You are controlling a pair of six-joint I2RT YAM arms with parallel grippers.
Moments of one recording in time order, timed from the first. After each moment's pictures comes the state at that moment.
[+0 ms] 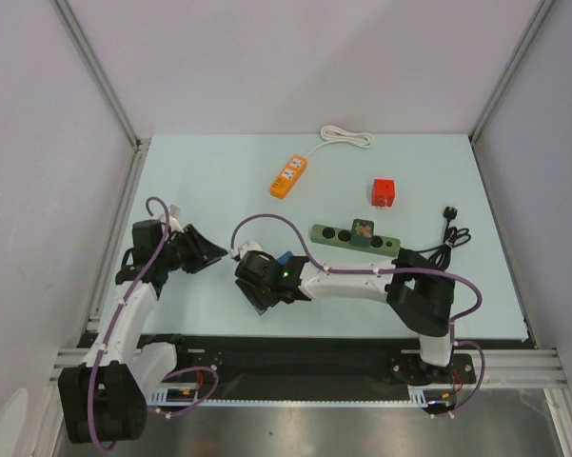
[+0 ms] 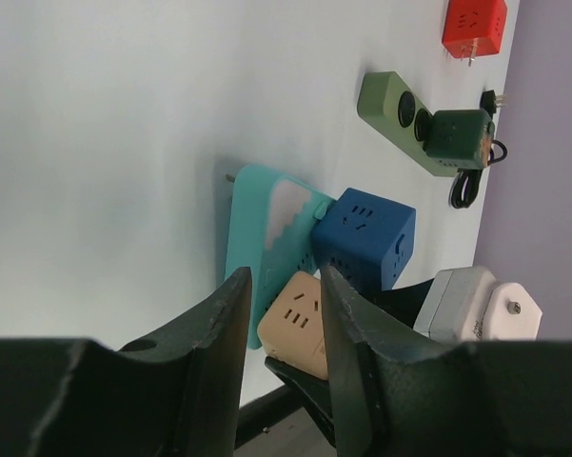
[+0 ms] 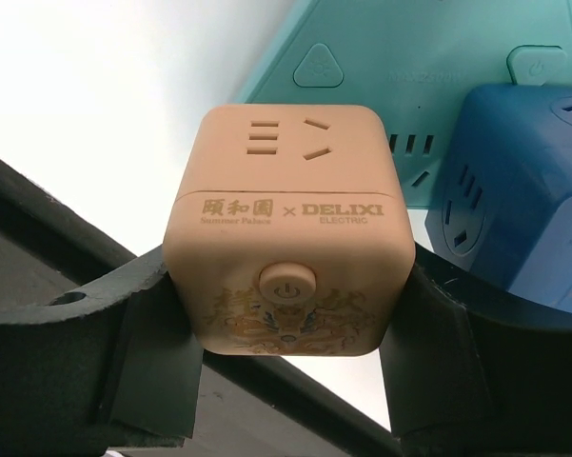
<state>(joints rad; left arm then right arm) 0.07 0.93 0.55 -0.35 0.60 -0.62 1.22 1.90 1.34 -0.48 0.23 0.41</state>
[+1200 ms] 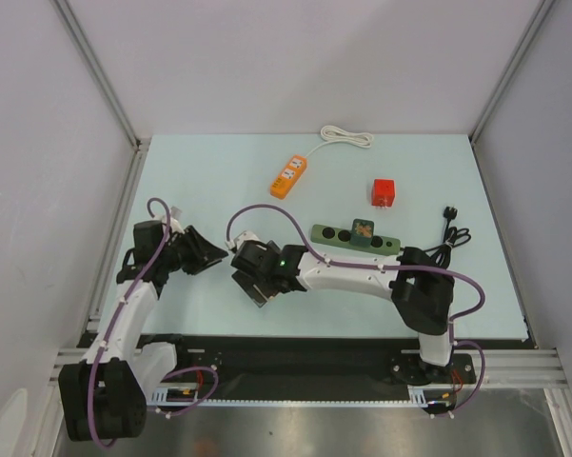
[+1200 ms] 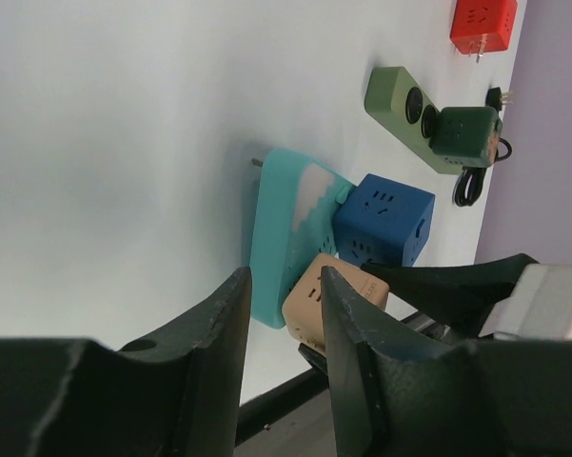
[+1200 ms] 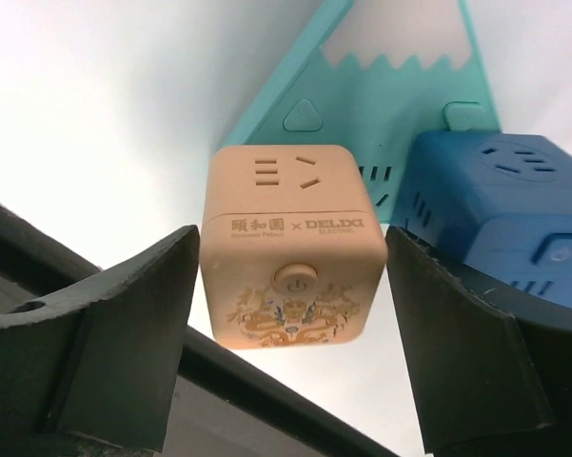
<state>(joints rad) 0.07 0.94 0.54 -0.35 0.60 -0.62 1.20 1.90 1.46 -0.62 0.30 0.32</state>
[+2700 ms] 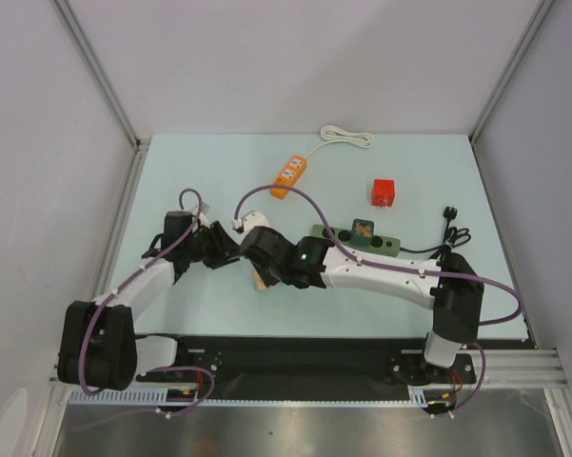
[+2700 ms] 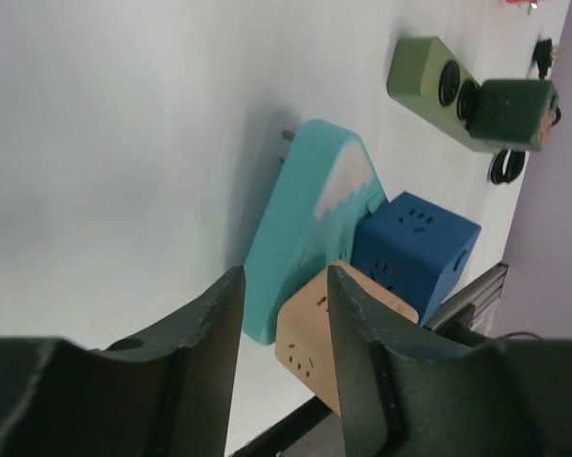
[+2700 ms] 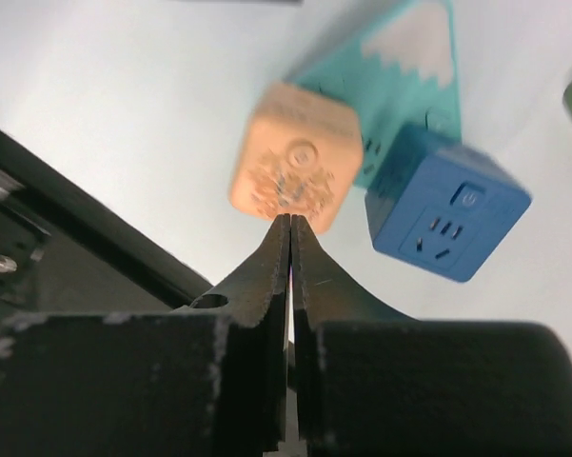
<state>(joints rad) -0.12 1.21 0.57 -0.15 0.53 -0.64 1.21 1.73 1.45 -0.62 0.34 0.40</state>
